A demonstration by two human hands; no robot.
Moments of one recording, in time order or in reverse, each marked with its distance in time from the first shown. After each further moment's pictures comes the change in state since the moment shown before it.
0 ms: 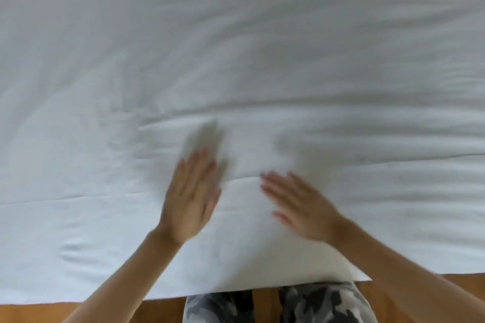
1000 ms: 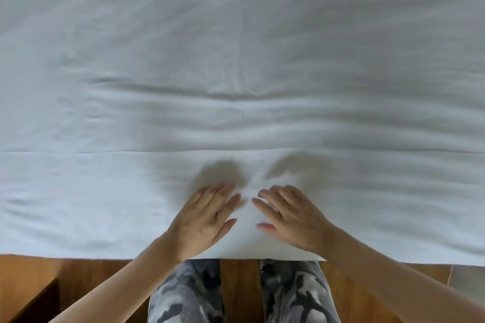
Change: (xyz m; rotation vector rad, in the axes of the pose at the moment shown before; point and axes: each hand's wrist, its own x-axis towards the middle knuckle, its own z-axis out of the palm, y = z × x) left_hand -0.041 0.105 0.066 0.117 -0.153 0.259; right_hand -0.082 0.016 -0.013 -0.019 -0.101 -0.126
